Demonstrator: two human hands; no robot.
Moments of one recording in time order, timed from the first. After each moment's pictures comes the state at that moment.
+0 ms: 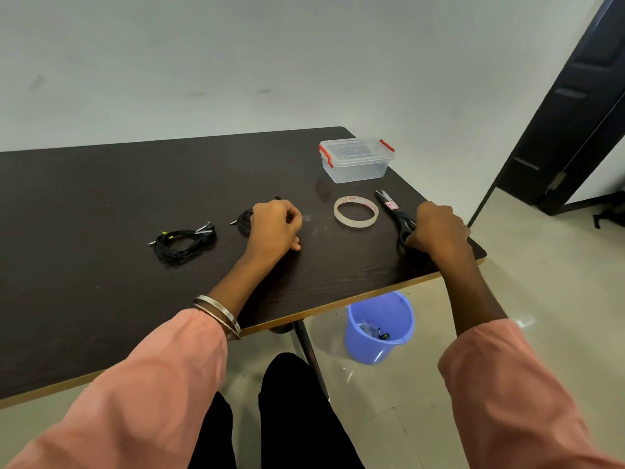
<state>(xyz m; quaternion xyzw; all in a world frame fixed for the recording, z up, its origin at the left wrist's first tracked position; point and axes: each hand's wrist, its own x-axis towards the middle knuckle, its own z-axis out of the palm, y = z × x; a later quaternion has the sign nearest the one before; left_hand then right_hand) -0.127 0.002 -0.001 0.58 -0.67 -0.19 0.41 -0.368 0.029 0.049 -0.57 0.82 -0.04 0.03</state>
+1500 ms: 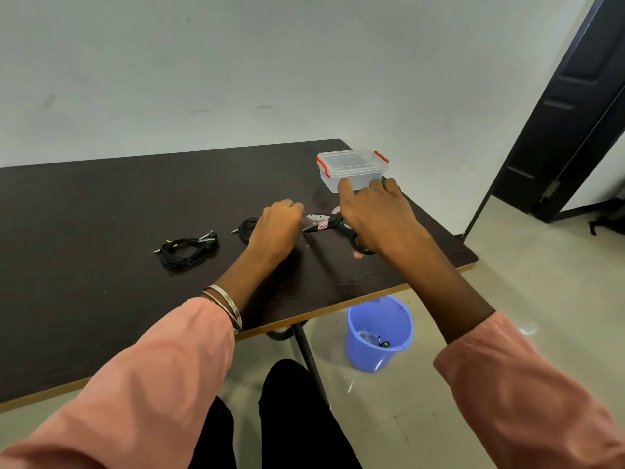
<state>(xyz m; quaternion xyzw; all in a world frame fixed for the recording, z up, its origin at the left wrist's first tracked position) -0.127 -0.011 0.007 0.53 -0.81 0.08 0.25 -0.286 0.067 0.101 -0.78 0.59 0.07 -0.21</state>
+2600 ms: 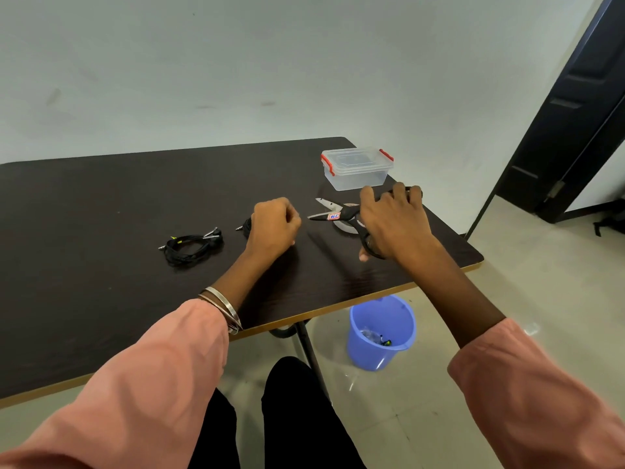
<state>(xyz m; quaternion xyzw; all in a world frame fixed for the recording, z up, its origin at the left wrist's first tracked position) -0.119 -0.007 0.004 0.59 -0.68 -0.14 0.41 -0.305 0.057 0.079 -0.74 0.64 0.07 -0.19</state>
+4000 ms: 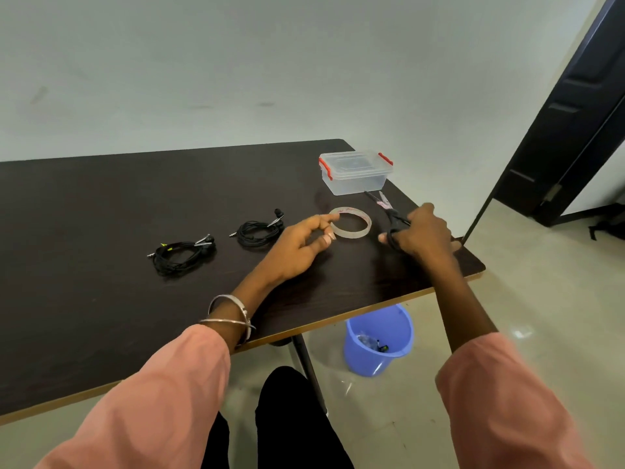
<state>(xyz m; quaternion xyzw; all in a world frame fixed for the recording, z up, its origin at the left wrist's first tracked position) -0.142 0.003 -0.009 0.36 -0.76 -0.37 0.40 -0.361 0.010 0.040 -0.50 0.83 -0.23 0.14</state>
